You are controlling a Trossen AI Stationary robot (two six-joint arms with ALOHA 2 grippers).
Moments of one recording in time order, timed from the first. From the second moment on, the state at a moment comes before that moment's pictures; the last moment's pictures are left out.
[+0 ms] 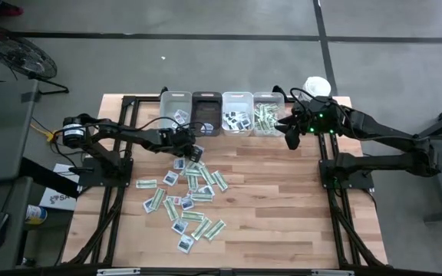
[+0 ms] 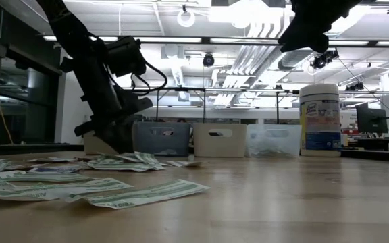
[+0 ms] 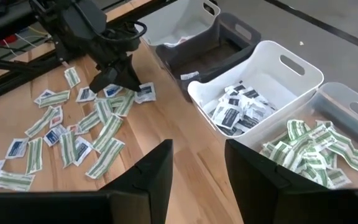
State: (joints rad) left arm 0.25 1.53 0.67 -0.17 -0.14 -0.84; right arm -0.39 0.88 0.90 -0.59 -0.03 0.26
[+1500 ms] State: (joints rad) left arm 0.24 1.53 1.06 -0.05 0.02 -0.36; right arm -0.39 0.89 0.90 -0.64 -0.06 0.28
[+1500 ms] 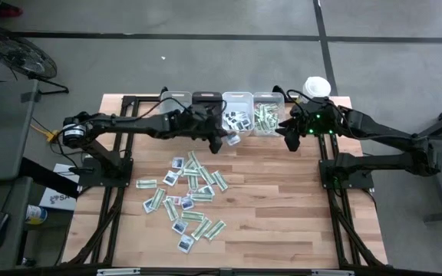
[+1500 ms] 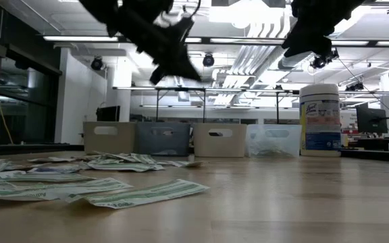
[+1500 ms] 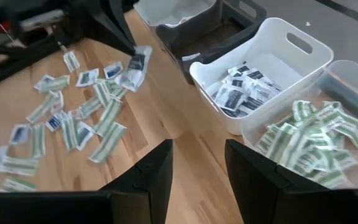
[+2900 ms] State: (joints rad) left arm 0.24 1.53 1.27 -0.04 0.02 0.29; right arm -0.32 1.25 0.90 -0.02 -0.12 0.39
